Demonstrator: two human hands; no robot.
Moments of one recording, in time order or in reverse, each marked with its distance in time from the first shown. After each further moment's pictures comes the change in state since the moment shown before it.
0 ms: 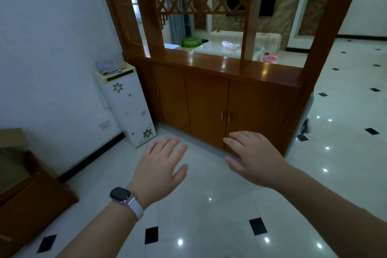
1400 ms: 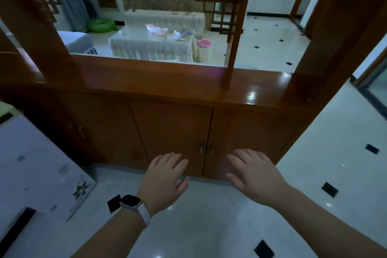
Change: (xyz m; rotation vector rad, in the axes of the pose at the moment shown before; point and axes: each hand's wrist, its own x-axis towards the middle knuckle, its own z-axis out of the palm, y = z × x) left_hand 0.419 -0.257 0.308 -0.312 -0.119 0.385; right_hand 0.400 0.138 0.115 -0.055 -0.124 0.523
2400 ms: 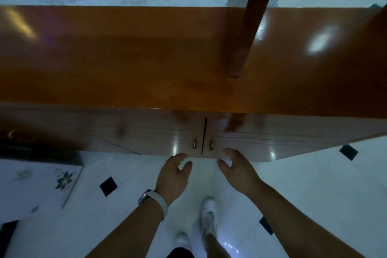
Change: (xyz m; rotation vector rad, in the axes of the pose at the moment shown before) left_hand 0.196 -0.051 0.254 -0.843 -0.426 -0.835; right_hand 0.232 0.092 0.239 0.914 -0.369 0.568
